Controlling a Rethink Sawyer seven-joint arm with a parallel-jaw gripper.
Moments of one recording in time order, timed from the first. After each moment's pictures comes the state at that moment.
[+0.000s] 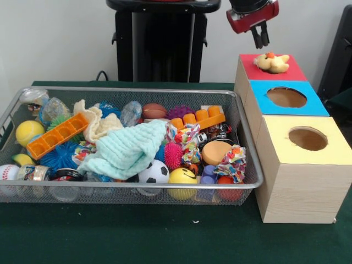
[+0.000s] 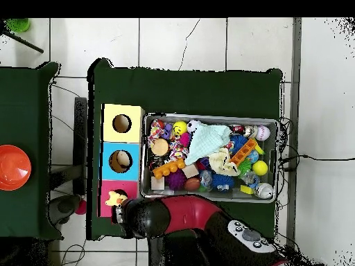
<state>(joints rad) -0.61 -0.80 0.68 2.31 -0.05 0.40 1.61</state>
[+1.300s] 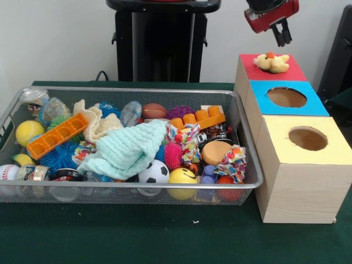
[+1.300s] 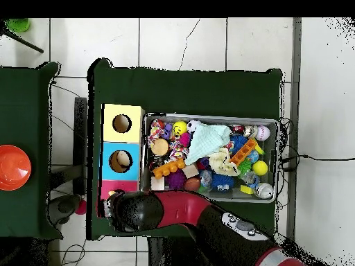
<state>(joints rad) -0.60 -0.76 0.74 2.31 0.03 0.34 1.61</state>
